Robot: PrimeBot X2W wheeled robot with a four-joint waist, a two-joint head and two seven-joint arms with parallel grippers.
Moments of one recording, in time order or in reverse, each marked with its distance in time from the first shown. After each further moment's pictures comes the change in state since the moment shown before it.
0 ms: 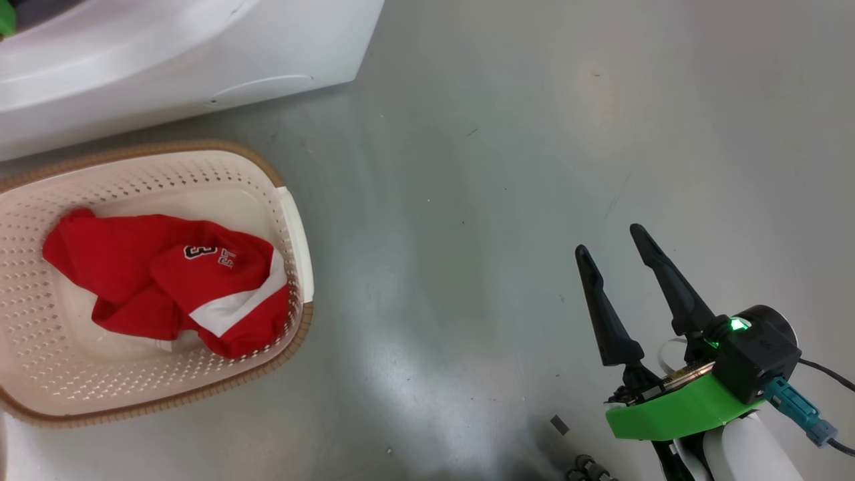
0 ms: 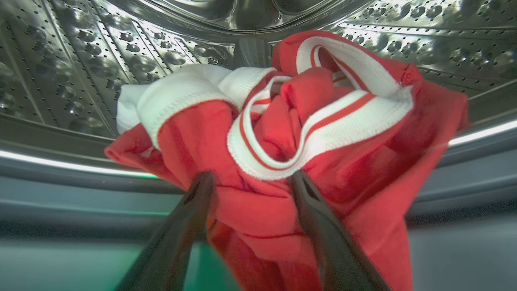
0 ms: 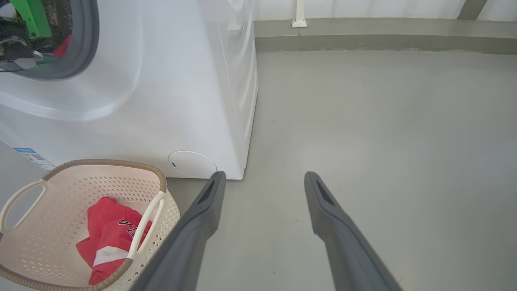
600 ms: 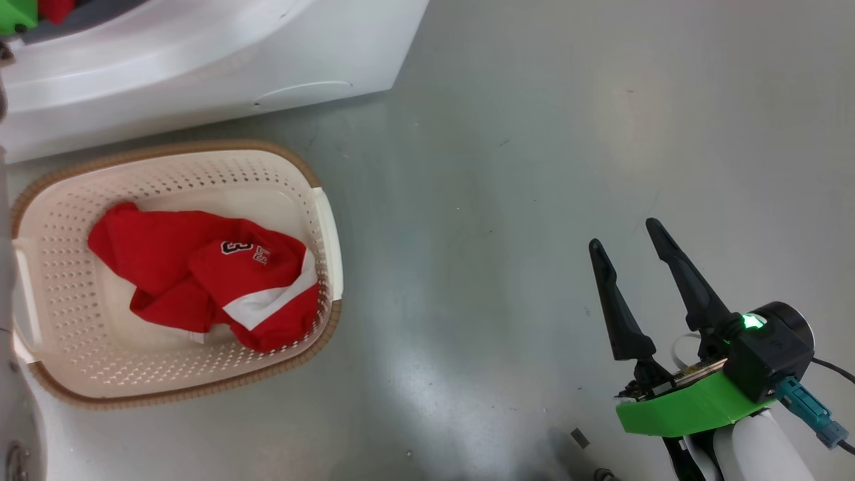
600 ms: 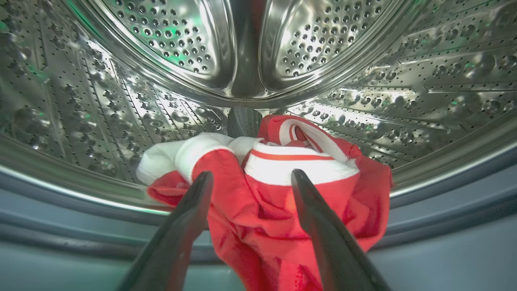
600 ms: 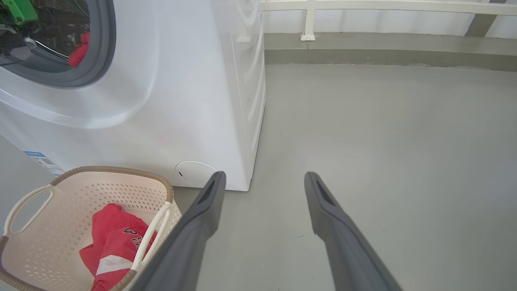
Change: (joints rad) left arm 0.090 -0.045 0.083 -0.175 -0.064 -0.056 -0.119; right arm 0.011 0.000 -0.040 -0.016 -0.030 0.000 0.000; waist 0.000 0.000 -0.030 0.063
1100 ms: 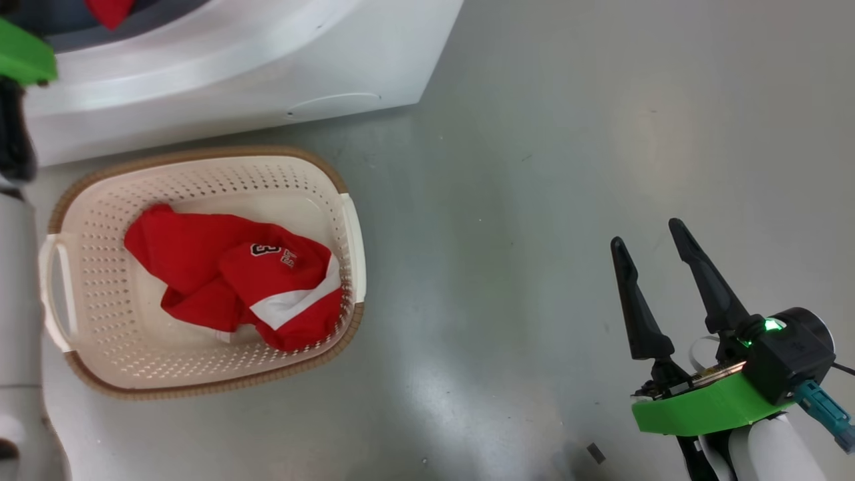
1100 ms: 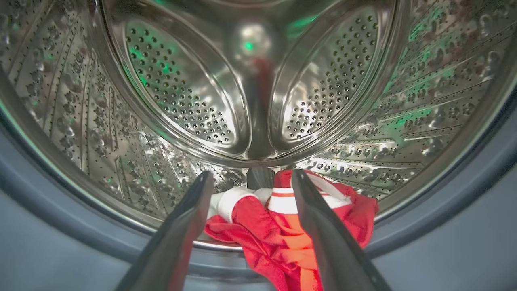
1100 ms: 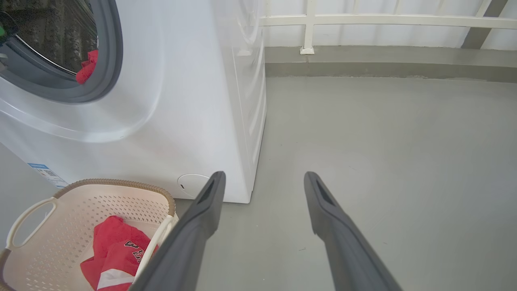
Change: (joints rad) left arm 0.202 -0.003 0.025 -0.249 0.055 0.035 -0.205; right arm 0.013 0.000 -0.037 -0.011 0.000 0.000 0.000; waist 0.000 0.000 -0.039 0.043
